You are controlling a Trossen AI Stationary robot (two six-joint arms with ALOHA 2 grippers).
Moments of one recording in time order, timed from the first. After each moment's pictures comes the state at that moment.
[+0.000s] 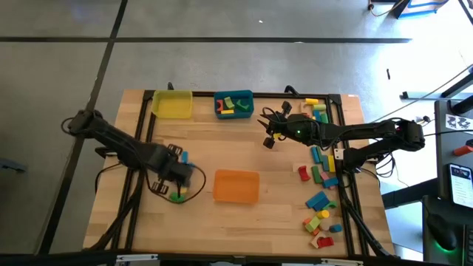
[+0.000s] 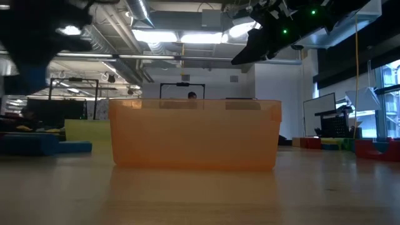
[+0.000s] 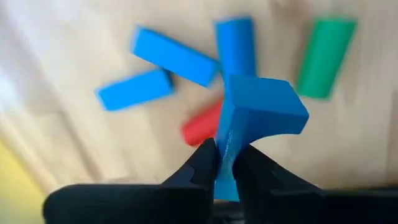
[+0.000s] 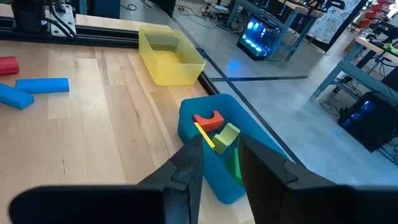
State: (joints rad) left arm -0.37 1.34 1.02 -1.28 -0.14 -0.12; right arm -0.14 1.29 0.76 0.21 0.40 -0.18
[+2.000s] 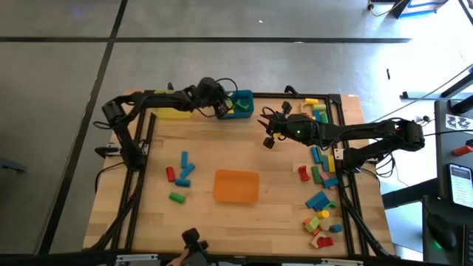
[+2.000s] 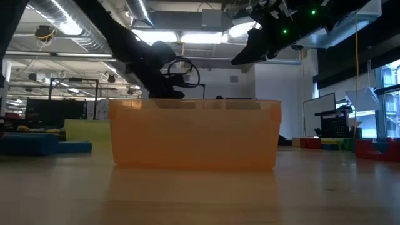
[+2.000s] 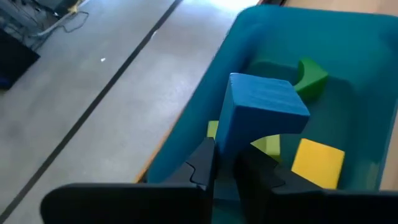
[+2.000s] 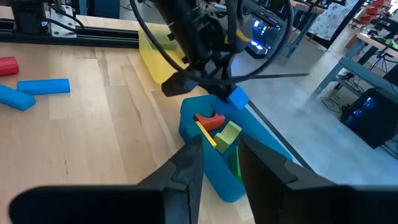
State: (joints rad) left arm 0.63 1.76 1.03 0.03 -0.17 0.25; right arm -0.14 1.29 0.76 0.21 0.40 -0.16
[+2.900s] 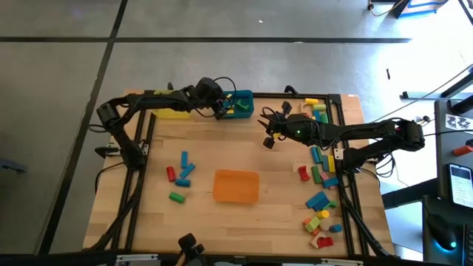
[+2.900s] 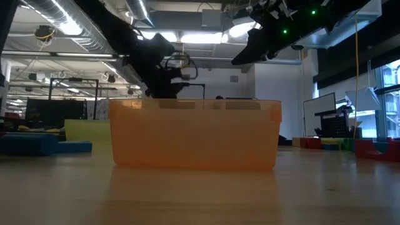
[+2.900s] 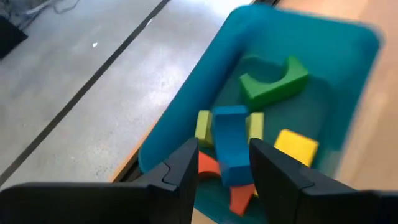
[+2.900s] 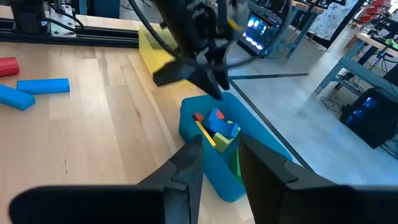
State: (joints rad) left arm 0.61 1.68 1.03 -0.07 -0.17 0.16; right arm -0.14 1.29 0.76 0.21 0.40 -0.16
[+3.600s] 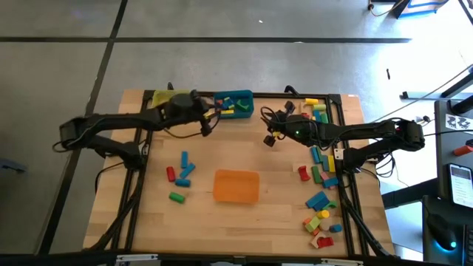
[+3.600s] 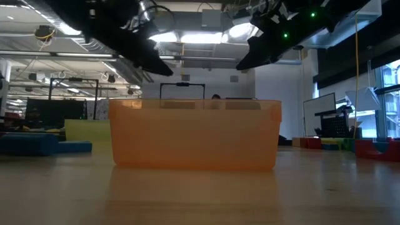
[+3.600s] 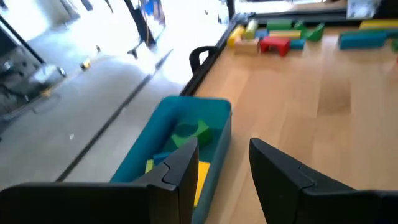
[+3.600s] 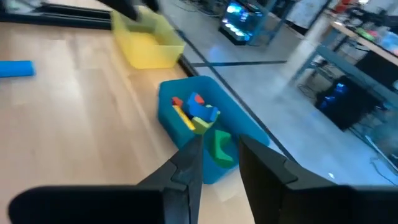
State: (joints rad) left arm 0.42 1.21 0.69 0.13 -0.12 0.22; right arm -0.14 1.29 0.76 0.15 0.51 -0.15
